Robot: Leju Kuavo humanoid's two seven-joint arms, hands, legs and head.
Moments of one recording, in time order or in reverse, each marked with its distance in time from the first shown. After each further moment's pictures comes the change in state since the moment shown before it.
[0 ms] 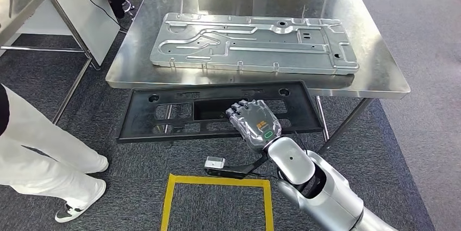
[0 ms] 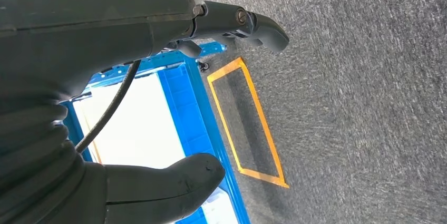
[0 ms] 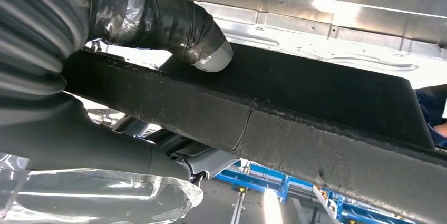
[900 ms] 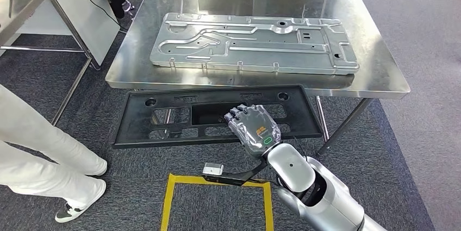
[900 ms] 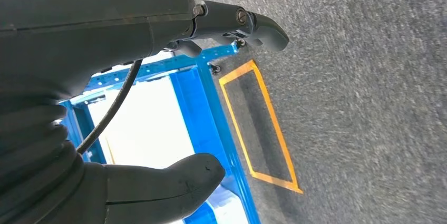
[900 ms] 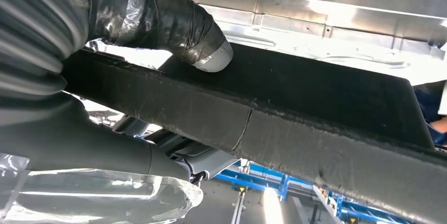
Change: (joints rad) left arm 0.000 0.007 -0.003 0.000 -0.019 -0.006 0.052; right arm 0.040 0.000 0.000 -0.052 0.016 0.006 0.010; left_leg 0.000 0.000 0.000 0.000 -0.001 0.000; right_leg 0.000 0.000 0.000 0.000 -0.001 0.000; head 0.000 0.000
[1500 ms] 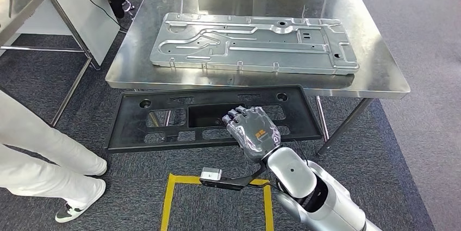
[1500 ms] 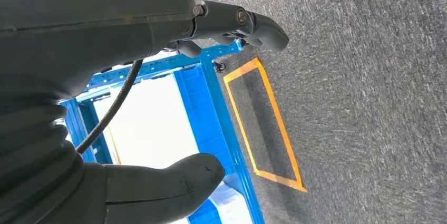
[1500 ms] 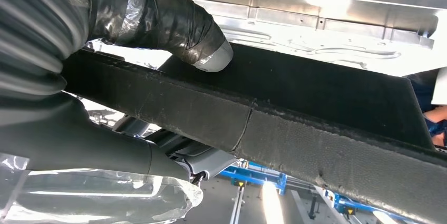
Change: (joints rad) left arm 0.000 0.000 0.000 0.000 0.007 0.000 0.017; right arm 0.021 0.000 0.000 -0.049 0.011 0.006 0.002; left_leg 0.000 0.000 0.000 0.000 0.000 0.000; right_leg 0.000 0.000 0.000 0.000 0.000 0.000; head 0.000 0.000
